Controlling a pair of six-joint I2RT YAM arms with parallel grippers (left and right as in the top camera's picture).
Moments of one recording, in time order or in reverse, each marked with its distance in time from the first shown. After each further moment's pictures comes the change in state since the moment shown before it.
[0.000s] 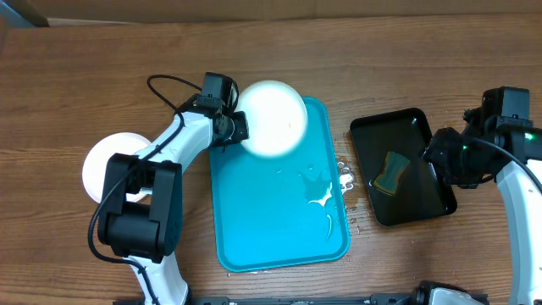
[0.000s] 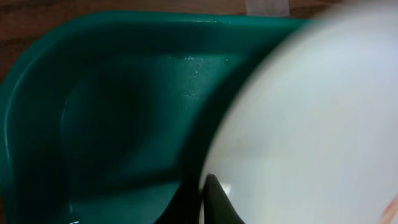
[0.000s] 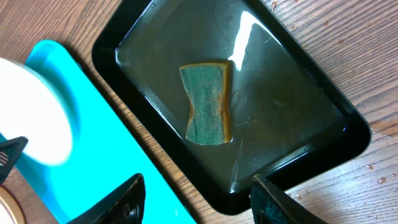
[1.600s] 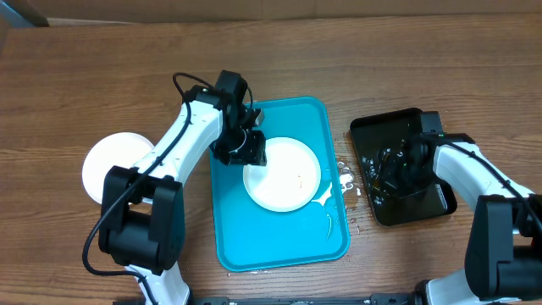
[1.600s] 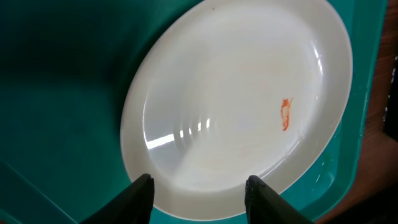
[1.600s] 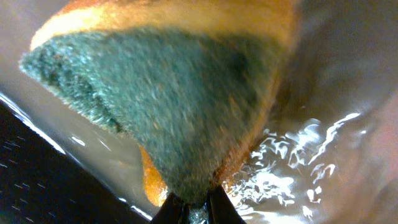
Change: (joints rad) left arm -0.077 -0.060 0.172 -0.569 0.233 0.273; right arm 0.190 0.348 -0.279 0.346 0.045 0.065
